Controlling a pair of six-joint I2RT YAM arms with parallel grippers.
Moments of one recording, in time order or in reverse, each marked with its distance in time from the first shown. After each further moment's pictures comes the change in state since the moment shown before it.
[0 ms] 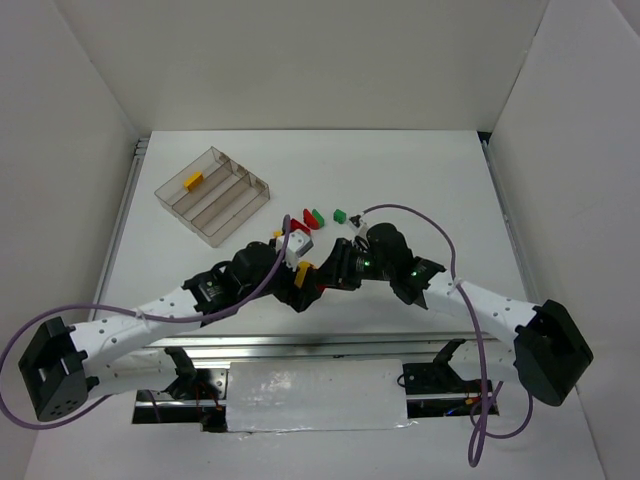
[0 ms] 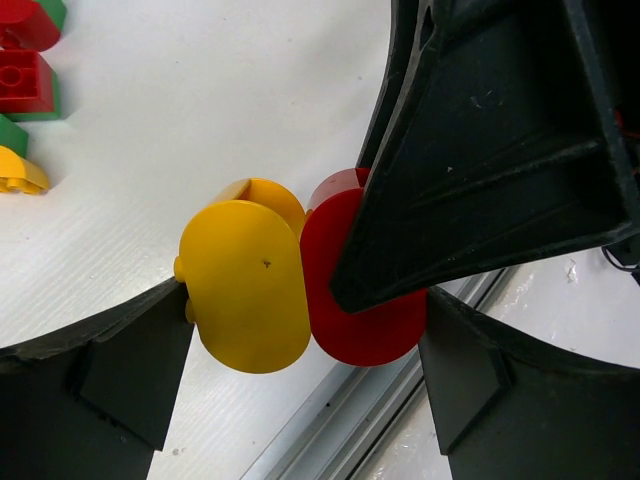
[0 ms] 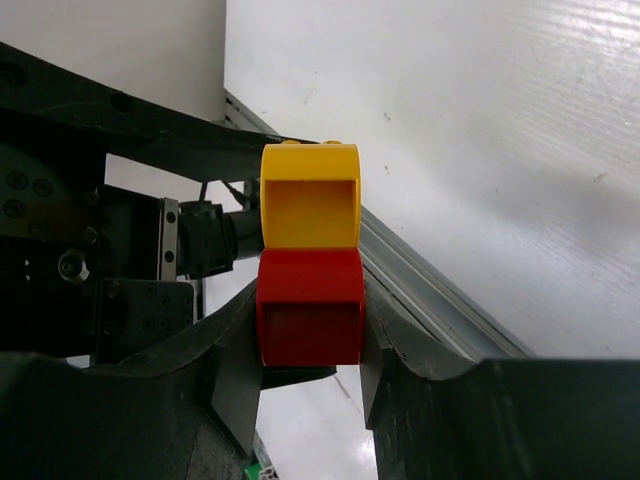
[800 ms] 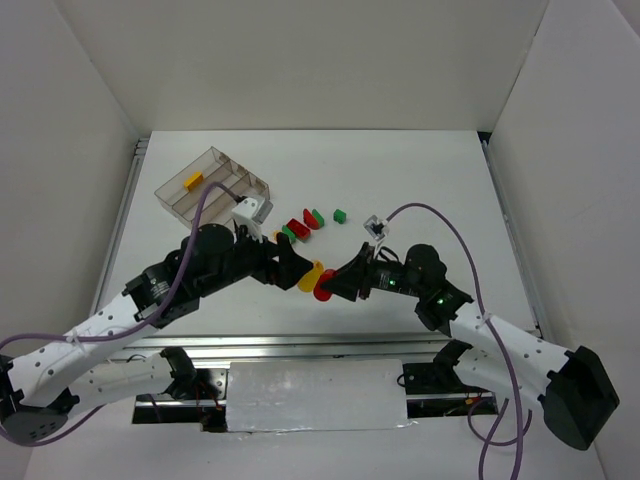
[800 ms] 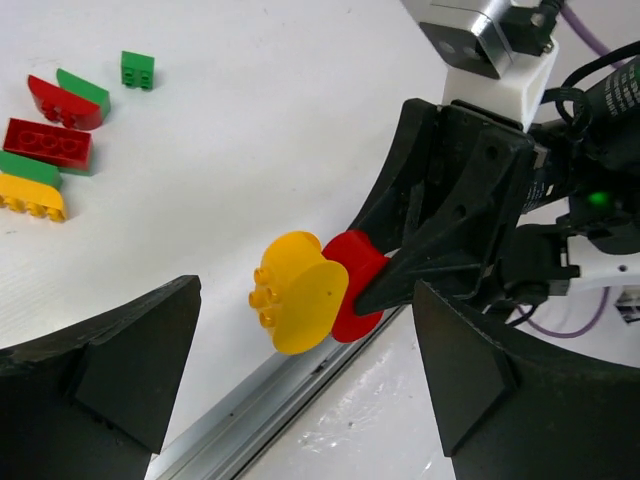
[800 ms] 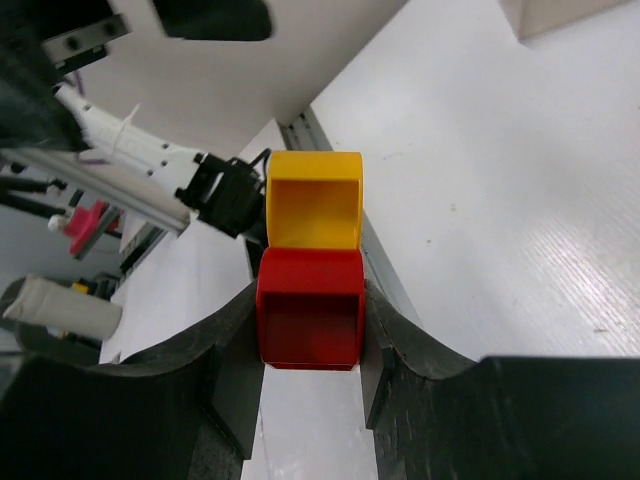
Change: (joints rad) left arm -0.005 -0.192 0.291 -0.291 -0.099 -0.243; right arm -0.030 -0.278 -0.221 0.371 -0.118 -0.294
